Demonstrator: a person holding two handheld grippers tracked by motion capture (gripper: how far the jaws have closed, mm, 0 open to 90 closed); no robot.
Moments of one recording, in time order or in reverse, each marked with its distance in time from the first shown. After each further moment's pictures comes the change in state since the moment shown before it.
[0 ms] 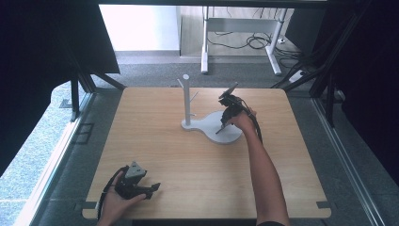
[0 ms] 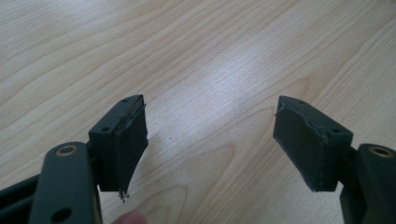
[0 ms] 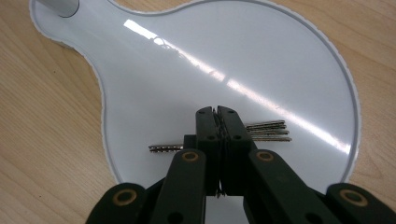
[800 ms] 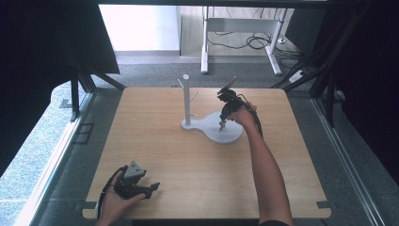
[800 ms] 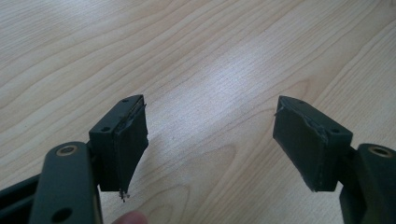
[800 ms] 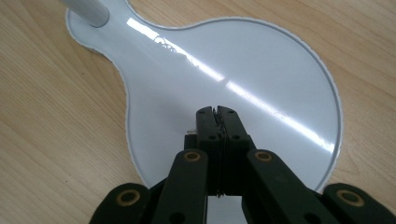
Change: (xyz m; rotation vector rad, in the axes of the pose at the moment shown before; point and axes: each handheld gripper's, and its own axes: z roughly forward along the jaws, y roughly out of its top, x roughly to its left) left arm 0.001 0.000 -0.002 -0.007 0.000 -0.004; right arm 0.009 0.010 -0.023 0.007 -0.004 -0.040
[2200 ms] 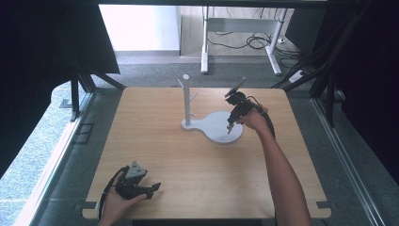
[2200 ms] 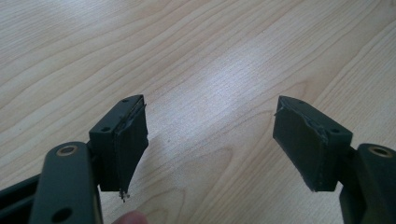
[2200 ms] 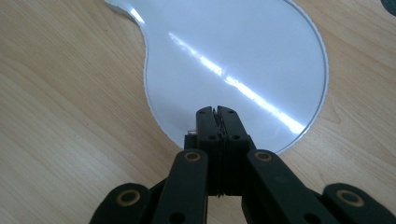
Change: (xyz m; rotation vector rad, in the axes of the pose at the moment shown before) left arm -0.003 0.001 0.002 -0.001 0.007 0.005; right arm 0.005 -0.031 -0.041 0.004 0.003 -0.046
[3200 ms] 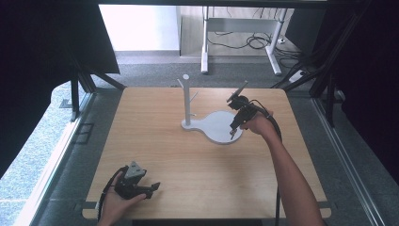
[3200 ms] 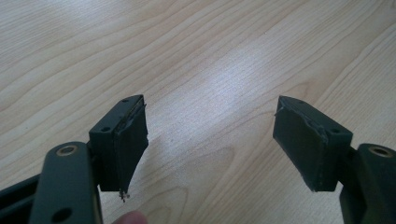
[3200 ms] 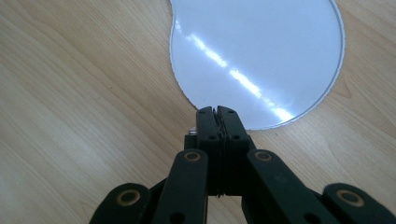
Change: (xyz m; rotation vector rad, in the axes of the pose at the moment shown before) left arm 0.001 0.000 -0.002 -0.005 0.005 -0.003; right arm 0.018 -0.021 -0.022 0.027 0.014 -0.060
